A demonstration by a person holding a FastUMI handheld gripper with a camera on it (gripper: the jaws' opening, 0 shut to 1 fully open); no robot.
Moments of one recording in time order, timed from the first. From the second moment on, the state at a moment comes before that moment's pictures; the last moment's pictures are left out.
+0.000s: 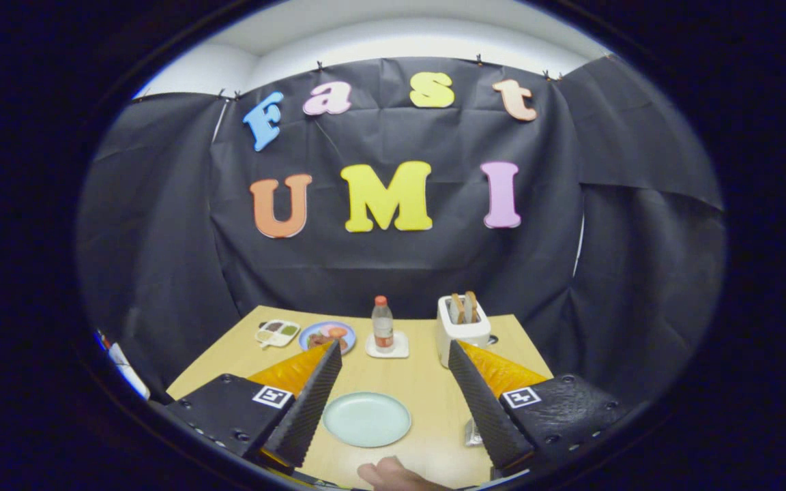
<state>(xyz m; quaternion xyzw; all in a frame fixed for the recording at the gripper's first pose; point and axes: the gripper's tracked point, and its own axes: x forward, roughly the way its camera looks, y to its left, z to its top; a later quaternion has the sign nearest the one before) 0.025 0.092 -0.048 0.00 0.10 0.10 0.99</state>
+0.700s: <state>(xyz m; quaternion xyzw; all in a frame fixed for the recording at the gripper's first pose) 0.000 0.110 0.011 0.00 -0.02 0.10 0.99</state>
